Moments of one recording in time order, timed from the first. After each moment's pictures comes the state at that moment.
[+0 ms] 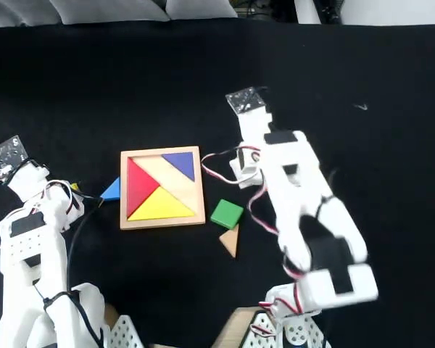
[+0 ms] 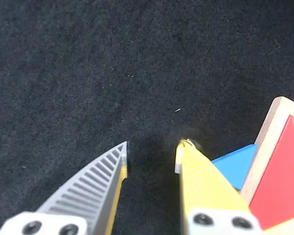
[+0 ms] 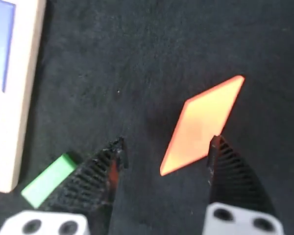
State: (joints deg) left arm -27.1 -40.7 70.1 35.7 9.5; right arm -9.3 3.5 29.2 55.1 13.5
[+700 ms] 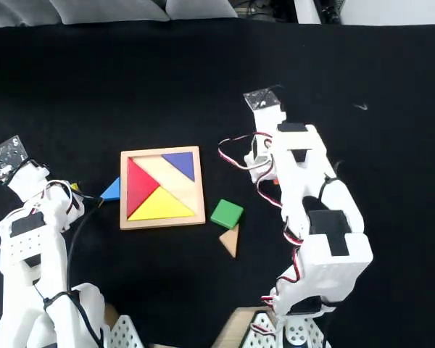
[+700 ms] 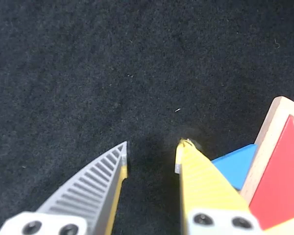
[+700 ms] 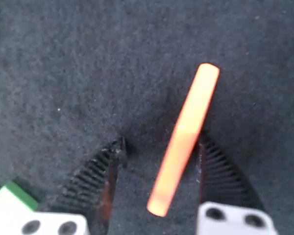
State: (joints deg) left arm -27.1 -40.7 70.1 35.7 9.5; right arm -2.7 14.2 22.5 53.9 16.0
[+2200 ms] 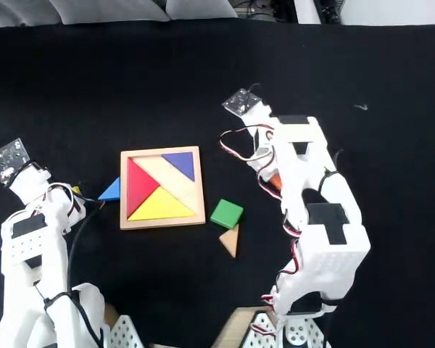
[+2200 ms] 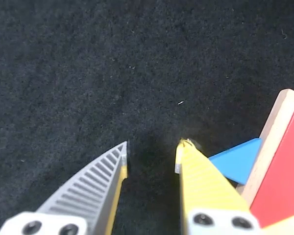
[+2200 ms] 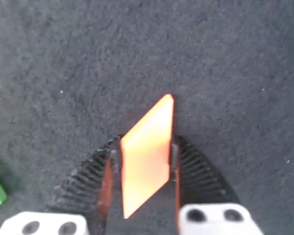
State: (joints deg) left arm -27.1 -40.7 71.3 35.7 9.5; right arm -2.7 18.1 16.0 56.5 40.8
